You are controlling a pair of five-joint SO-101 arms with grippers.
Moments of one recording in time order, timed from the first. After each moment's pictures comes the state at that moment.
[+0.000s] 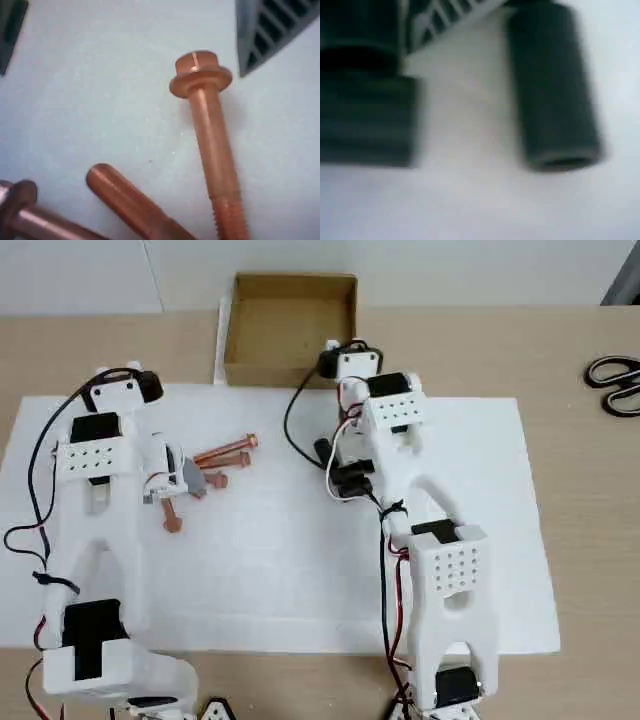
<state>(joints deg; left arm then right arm) -13.5 1.6 11.3 82.8 8.1 -15.6 44.9 -33.7 79.4 2.5</state>
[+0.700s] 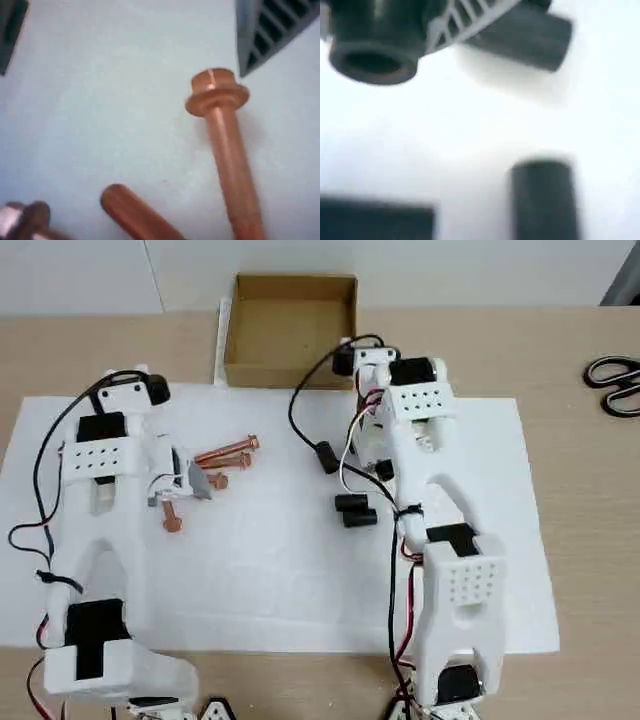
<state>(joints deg) -12.0 1.6 11.2 84.7 8.0 -12.9 34.2 -33.8 93.4 6.4</state>
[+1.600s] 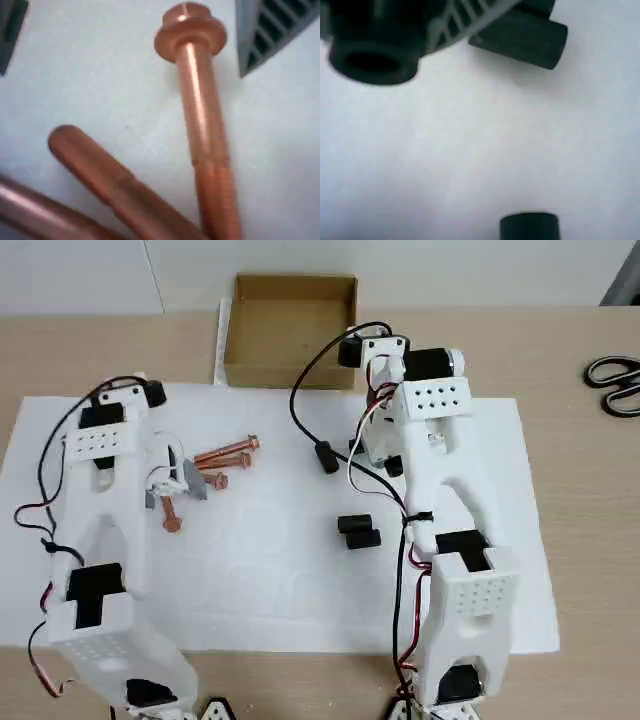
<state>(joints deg) -15.0 14.1 3.2 84.4 8.0 -11.8 28.9 -33.8 97.1 8.5</state>
